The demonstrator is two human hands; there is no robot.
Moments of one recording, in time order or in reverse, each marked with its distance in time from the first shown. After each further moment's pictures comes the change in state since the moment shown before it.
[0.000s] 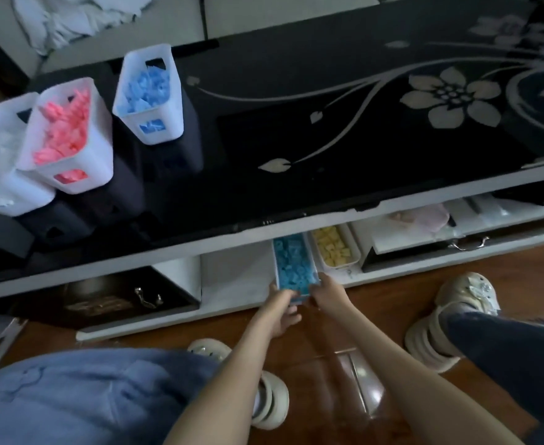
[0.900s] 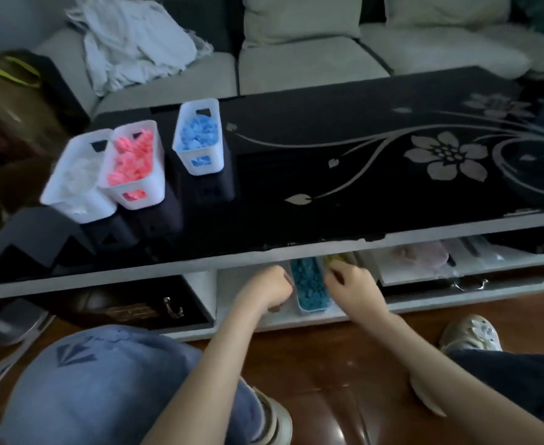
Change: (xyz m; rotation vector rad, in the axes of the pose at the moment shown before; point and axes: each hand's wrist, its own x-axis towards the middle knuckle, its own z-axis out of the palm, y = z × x) left_hand -0.148 0.095 -0.030 0.925 0.120 0.411; right_hand -0.091 -0.088 -0.055 -0.347 0.178 -0.587
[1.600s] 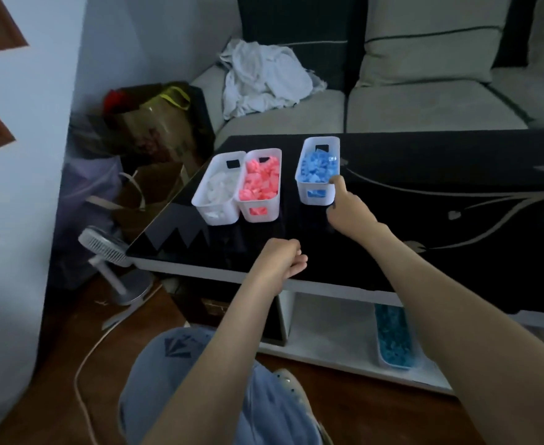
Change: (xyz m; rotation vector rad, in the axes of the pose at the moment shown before) left_hand -0.020 -0.051 -0.134 -1.174 0.418 -0.163; right_hand 0.166 -0.188 0.047 -0.165 -0.099 -0.278
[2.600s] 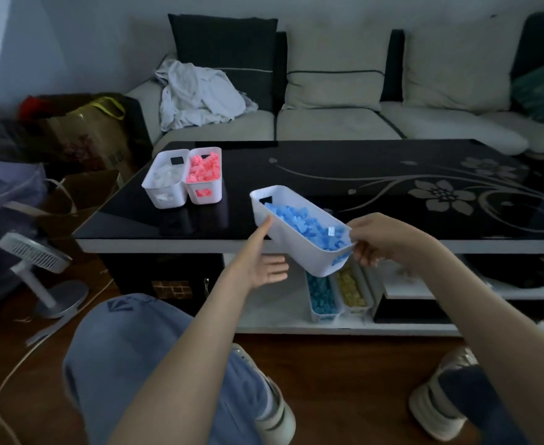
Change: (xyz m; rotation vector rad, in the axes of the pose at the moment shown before) left_hand -0.070 -0.068 0.012 -0.117 -0.466 -0.138; right_hand -0.216 0.040 -0.112 0.342 -0.216 0.388
